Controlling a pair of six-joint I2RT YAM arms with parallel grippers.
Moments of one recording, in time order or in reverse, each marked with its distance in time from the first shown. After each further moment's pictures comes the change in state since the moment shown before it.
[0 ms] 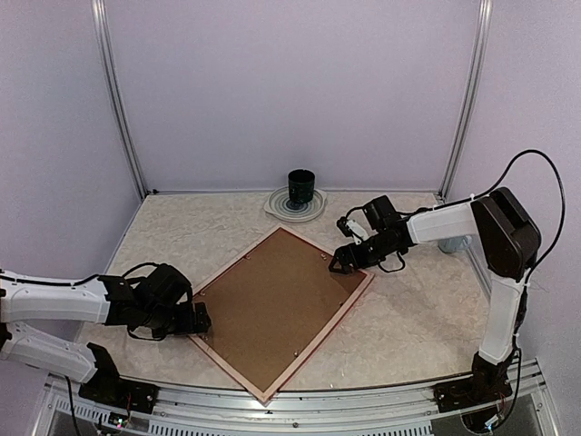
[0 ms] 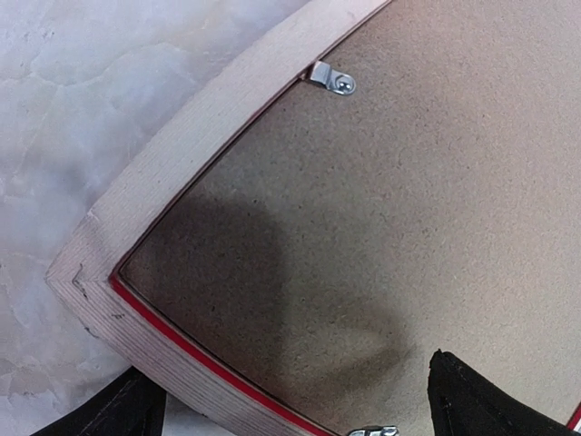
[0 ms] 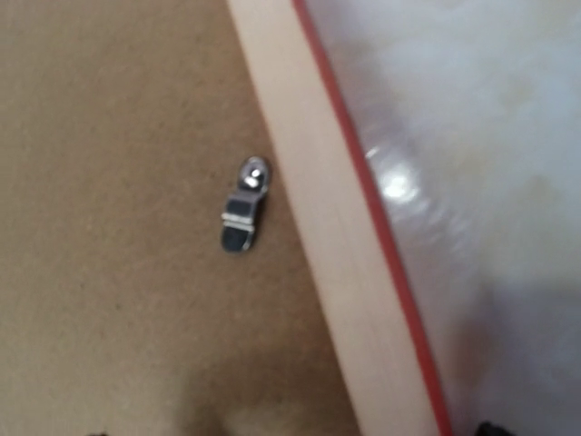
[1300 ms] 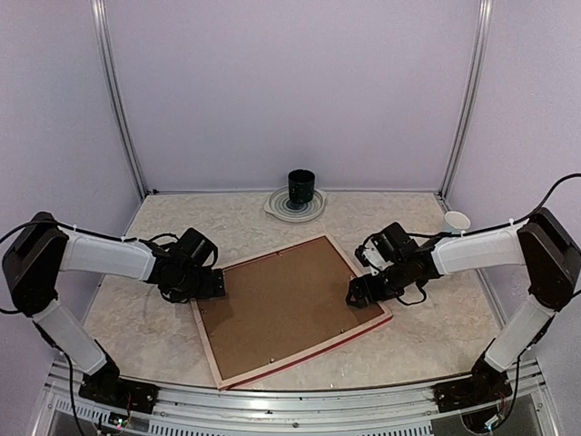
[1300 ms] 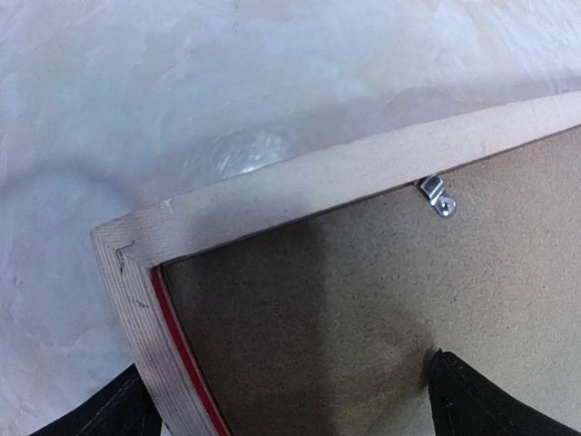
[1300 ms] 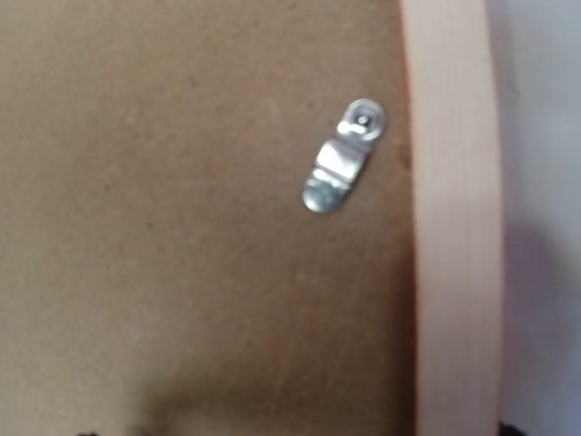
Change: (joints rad) left arm 0.163 0.407 0.286 0.106 -0.071 0.134; right arm 0.146 -0.319 -0.350 -0.061 0.213 0.197
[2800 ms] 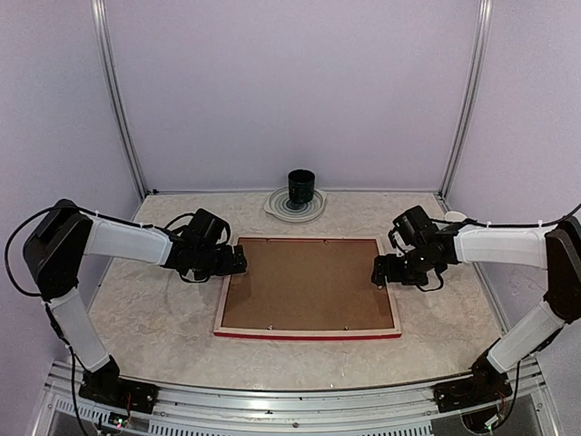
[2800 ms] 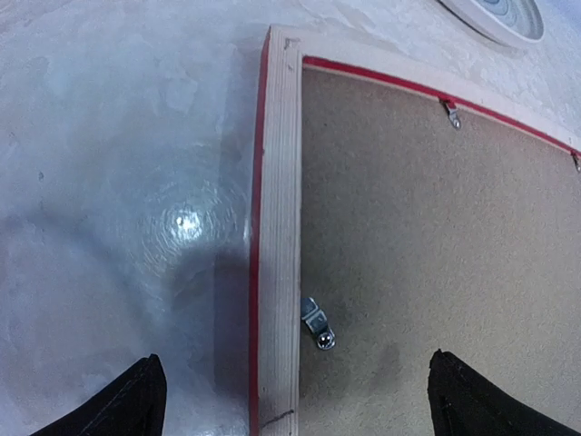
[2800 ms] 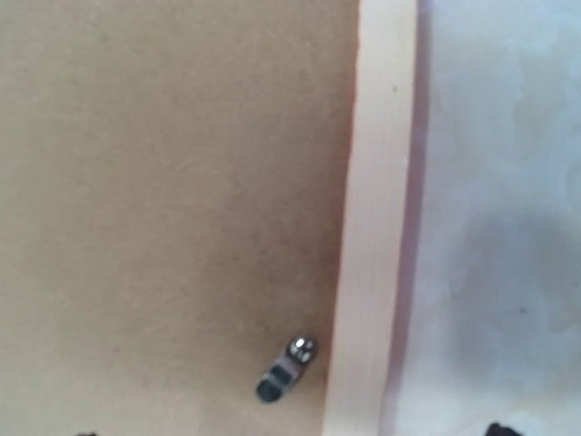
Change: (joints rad) left arm 0.047 0.194 0.222 0.202 0.117 0.100; right arm -0.134 -0.160 0.020 -0.179 0.172 0.169
